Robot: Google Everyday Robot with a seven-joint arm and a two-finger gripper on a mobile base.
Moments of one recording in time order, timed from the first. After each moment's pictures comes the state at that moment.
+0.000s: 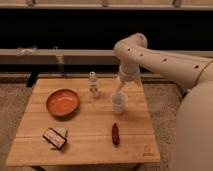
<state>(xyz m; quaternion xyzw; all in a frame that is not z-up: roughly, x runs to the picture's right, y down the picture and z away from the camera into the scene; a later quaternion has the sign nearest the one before) 0.104 -0.026 0.751 -0.22 -0.20 -0.76 0.58</state>
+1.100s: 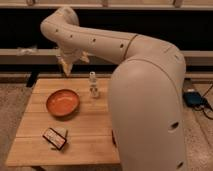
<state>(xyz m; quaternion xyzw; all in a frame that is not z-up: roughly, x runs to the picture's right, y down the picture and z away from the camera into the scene) -0.166 -0.105 0.703 -0.08 -0.17 -0.89 0.41</state>
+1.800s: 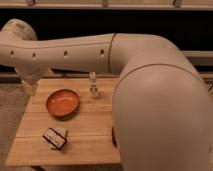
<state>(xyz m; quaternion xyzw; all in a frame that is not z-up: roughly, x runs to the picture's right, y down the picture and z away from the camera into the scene) -0.290 -0.012 0.608 0.03 -0.20 -0.95 0.25</state>
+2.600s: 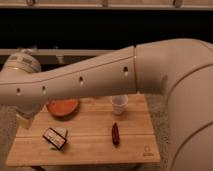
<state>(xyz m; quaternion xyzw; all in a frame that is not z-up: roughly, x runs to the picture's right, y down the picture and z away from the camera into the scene) -0.262 0.099 0.565 0.07 -0.26 -0.93 0.26</state>
